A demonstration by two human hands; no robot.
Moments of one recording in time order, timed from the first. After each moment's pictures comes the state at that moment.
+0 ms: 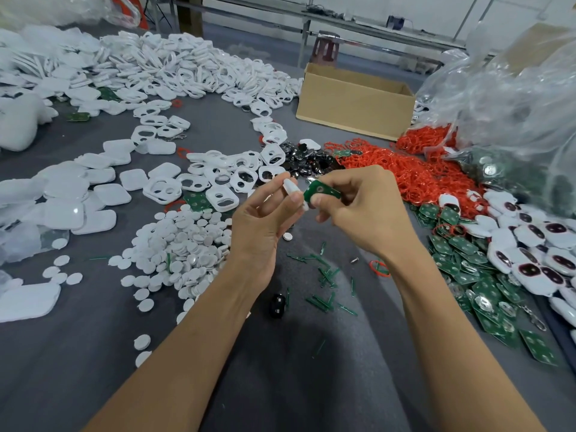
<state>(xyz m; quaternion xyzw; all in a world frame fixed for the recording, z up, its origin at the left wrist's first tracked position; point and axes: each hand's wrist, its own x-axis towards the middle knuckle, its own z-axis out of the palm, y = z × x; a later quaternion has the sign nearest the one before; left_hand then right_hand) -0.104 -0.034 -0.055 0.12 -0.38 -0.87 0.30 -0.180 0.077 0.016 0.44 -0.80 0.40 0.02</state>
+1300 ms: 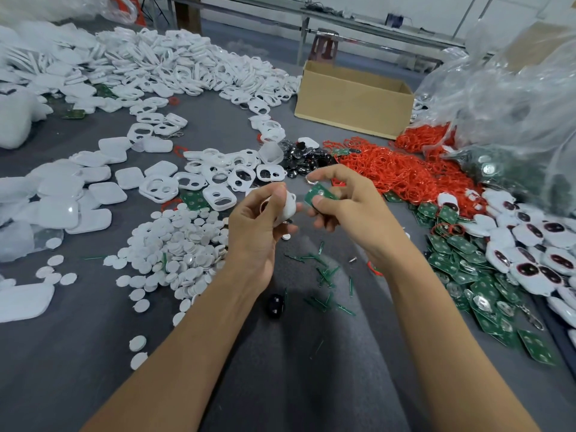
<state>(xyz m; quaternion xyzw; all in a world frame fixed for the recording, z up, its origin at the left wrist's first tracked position) -0.108 -0.032 -0.060 0.18 -0.39 -0.84 0.32 -0.185 0.073 0.001 0.33 -0.76 0.54 -0.17</state>
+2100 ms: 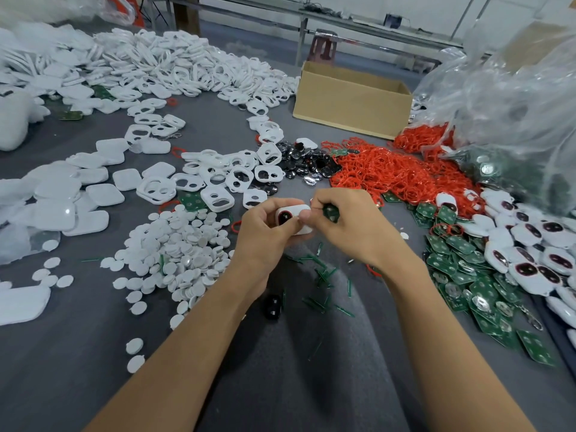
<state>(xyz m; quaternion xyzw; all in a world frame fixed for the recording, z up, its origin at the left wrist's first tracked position) -0.103 -0.025 -0.056 0.19 -0.55 -0.78 0.24 -0.202 0.079 -0.018 0.50 -0.82 0.27 0.02</state>
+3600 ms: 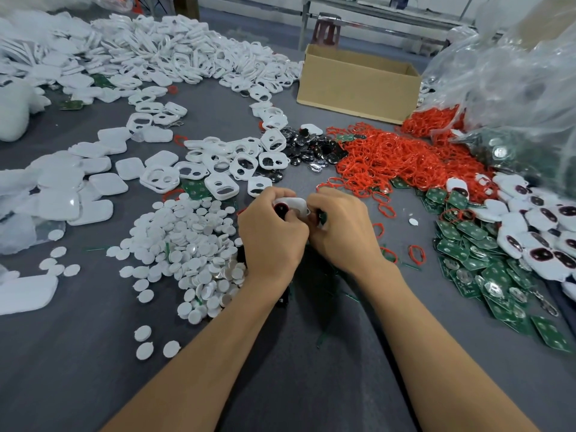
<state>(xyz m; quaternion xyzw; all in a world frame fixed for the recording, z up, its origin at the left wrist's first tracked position) -0.106 -0.010 -0.064 0.33 -0.73 -0.45 0.40 -0.184 0.067 -0.057 0.49 -0.81 0.29 0.13</state>
